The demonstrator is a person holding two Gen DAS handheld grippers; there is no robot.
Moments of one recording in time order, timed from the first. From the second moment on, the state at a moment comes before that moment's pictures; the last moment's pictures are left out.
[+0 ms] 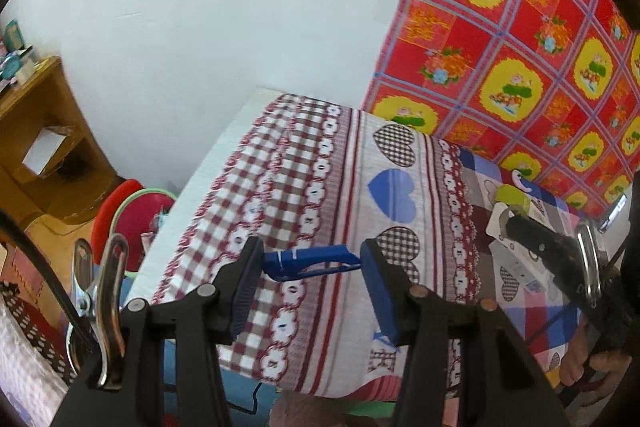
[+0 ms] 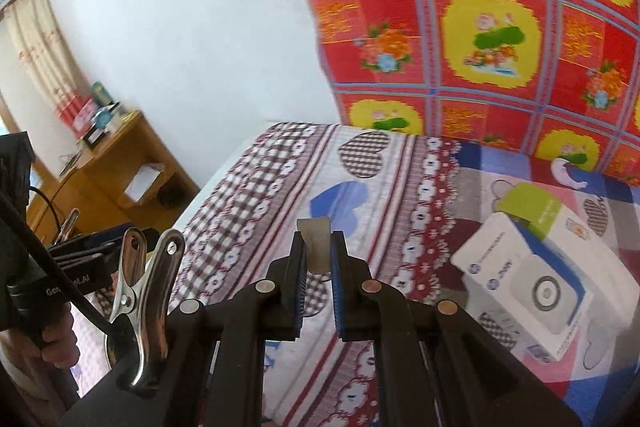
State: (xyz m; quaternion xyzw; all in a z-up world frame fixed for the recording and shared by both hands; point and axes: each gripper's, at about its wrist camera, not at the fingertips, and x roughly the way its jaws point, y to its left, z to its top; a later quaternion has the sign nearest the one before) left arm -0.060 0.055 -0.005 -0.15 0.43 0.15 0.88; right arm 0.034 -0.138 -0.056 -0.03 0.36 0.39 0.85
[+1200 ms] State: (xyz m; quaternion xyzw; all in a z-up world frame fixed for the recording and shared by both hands) left arm -0.175 0.252 -0.018 -0.22 0.41 0.29 0.84; right arm -0.054 0.087 -0.050 -0.10 0.35 0.54 0.76
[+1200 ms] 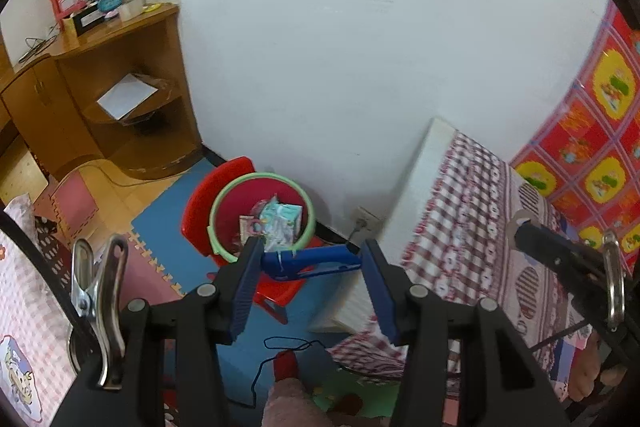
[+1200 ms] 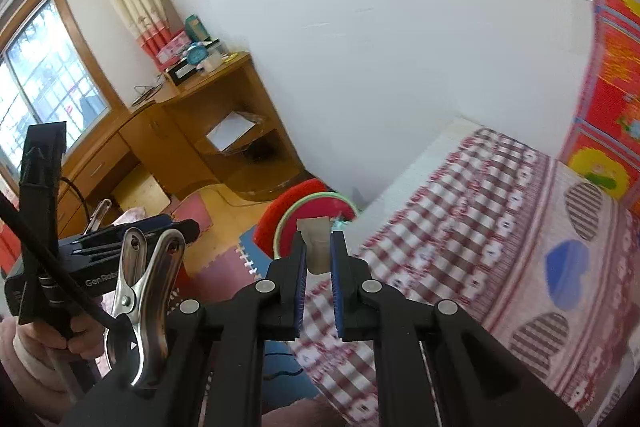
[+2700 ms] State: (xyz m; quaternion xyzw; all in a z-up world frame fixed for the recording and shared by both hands) left arm -0.110 0.431 -0.271 -0.32 0.49 0.24 0.77; right arm 0.009 0.383 -0.216 -0.25 0.49 0.51 0.66
